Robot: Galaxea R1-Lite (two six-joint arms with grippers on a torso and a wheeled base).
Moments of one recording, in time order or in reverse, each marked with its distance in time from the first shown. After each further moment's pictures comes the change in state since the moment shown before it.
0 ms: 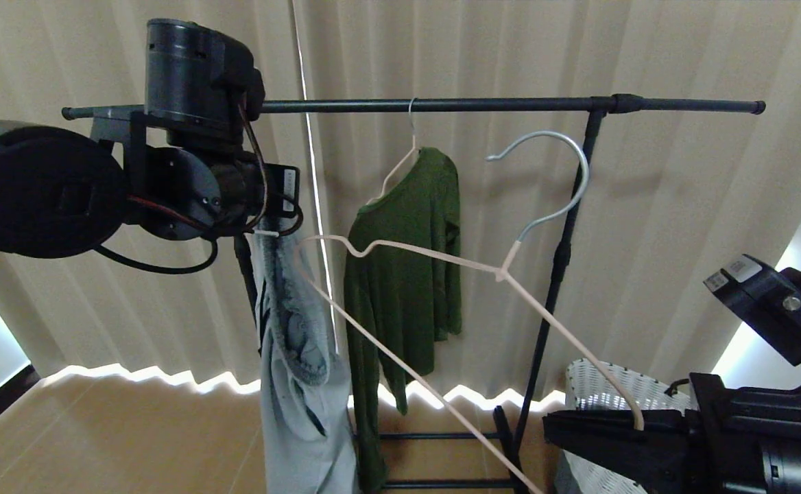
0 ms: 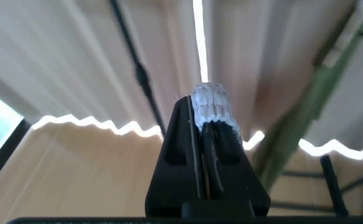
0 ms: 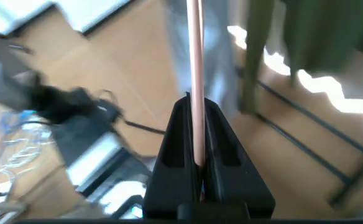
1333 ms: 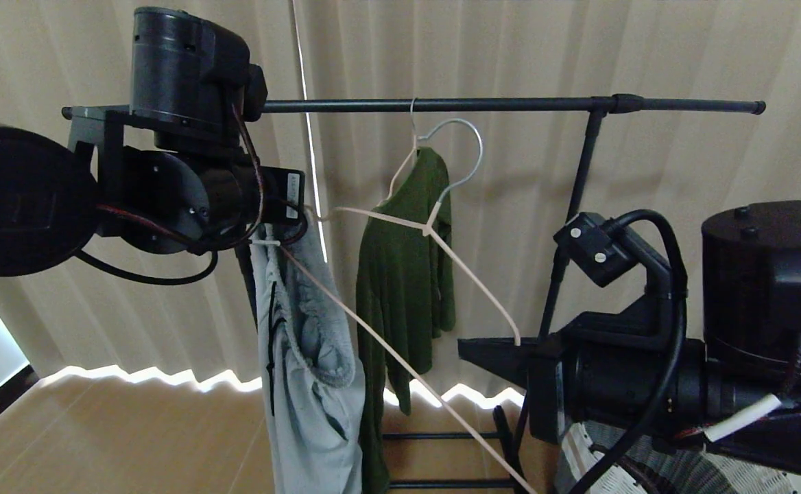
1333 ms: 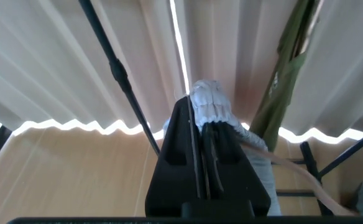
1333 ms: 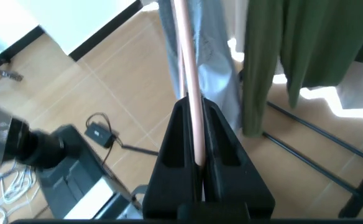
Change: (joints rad) left arm -0.056 -0.058 0.045 0.020 0.009 -0.021; right arm -0.042 0.285 -0.163 -0.128 -0.107 0.044
